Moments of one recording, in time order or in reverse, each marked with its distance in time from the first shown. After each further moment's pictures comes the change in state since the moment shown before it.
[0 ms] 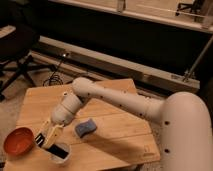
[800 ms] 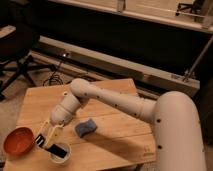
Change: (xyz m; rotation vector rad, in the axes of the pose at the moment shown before) arm 0.009 -0.007 0.007 -0.072 -0.012 -0.049
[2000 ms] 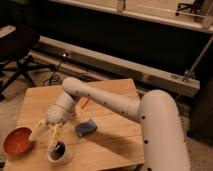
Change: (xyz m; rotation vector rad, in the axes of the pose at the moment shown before) arm -0.012 0.014 0.009 -0.256 -0.044 -0.126
